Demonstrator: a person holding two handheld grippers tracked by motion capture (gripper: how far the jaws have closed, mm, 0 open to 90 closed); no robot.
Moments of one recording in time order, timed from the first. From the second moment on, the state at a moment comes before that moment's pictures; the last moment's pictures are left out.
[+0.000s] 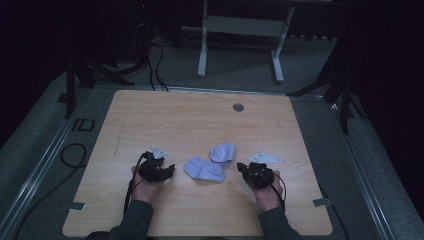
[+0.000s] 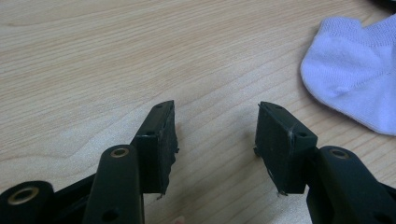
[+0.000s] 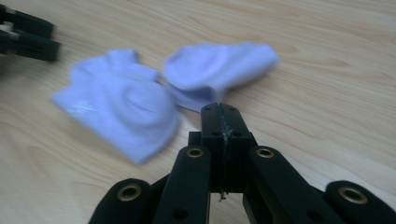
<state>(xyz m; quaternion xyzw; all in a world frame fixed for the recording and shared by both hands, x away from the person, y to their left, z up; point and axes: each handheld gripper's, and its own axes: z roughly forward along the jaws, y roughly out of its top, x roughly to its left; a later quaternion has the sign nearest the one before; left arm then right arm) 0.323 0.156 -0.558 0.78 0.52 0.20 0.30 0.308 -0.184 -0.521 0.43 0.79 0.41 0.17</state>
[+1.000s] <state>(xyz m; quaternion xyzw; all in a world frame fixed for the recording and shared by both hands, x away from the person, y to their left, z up) 0.322 0.155 -0.557 0.78 0.51 0.20 0.30 0.304 -0.096 -0.556 0.32 0.87 0.34 0.13</state>
